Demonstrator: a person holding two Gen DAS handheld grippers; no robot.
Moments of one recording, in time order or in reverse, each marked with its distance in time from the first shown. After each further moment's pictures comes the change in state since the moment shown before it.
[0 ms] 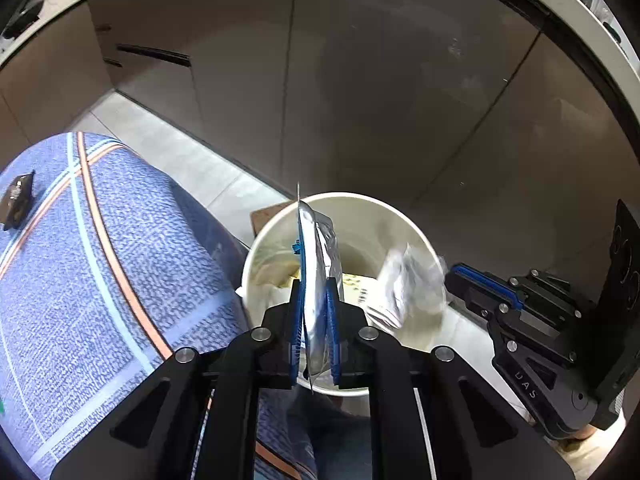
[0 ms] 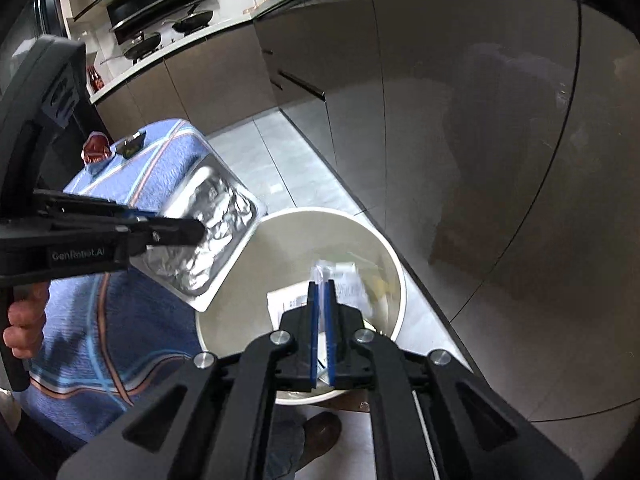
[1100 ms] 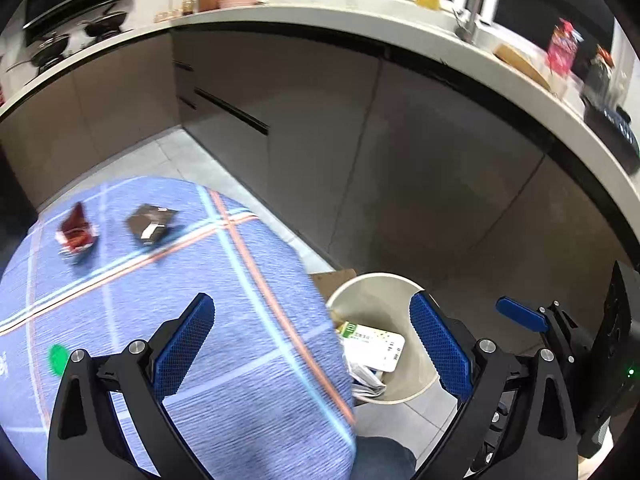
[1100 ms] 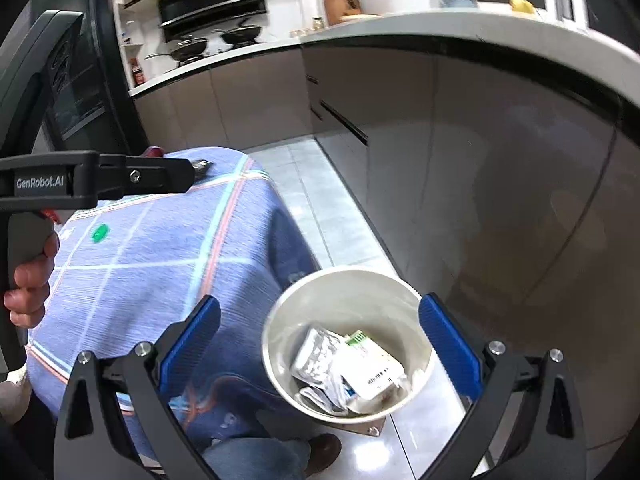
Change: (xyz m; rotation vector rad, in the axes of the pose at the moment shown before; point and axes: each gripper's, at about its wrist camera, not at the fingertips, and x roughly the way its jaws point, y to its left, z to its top) left arm -0.140 0.052 -0.016 -0.180 -0.265 0.115; right arm -0.061 0.066 0.038 -0.156 -0.103 0.061
